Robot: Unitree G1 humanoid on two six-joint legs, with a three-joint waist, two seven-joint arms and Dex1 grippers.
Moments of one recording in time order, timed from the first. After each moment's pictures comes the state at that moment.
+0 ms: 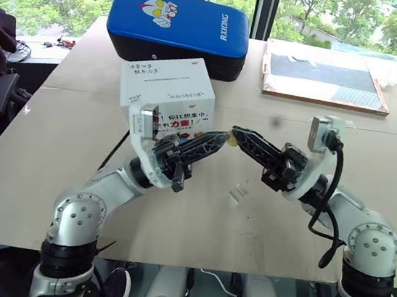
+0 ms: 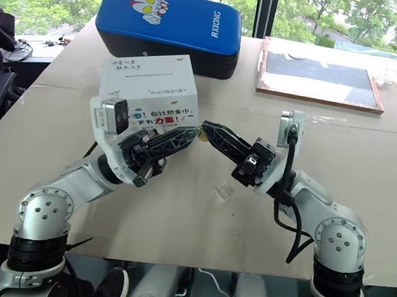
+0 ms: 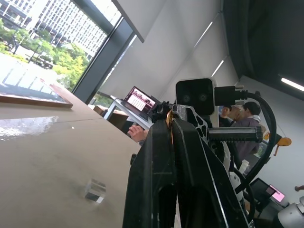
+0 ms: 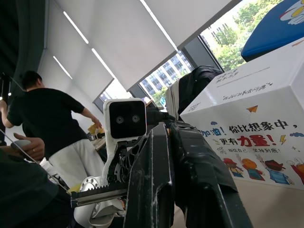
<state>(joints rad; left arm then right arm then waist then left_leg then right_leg) -0.22 0.40 0.15 -0.46 -1.28 0.76 -0.62 -0.33 -0.25 -0.06 -0.54 1.31 0.87 0.30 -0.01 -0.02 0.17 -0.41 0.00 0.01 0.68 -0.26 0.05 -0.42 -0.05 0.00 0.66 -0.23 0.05</state>
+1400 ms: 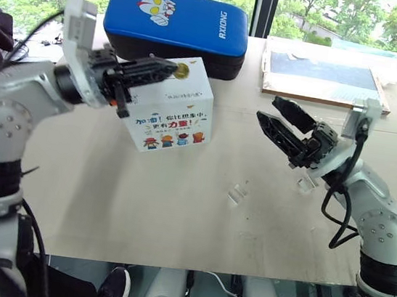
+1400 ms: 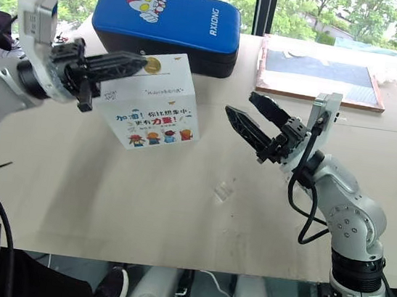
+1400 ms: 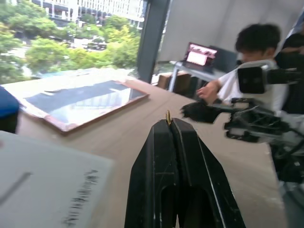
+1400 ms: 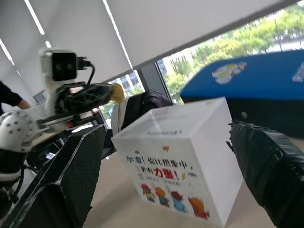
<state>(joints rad) -0.68 0.94 0.21 -0.05 -0.94 0.71 -0.95 -0.40 -0.39 -0.09 -0.45 1.03 0.60 0.50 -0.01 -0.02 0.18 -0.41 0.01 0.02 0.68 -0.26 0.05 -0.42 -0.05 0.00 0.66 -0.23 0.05</state>
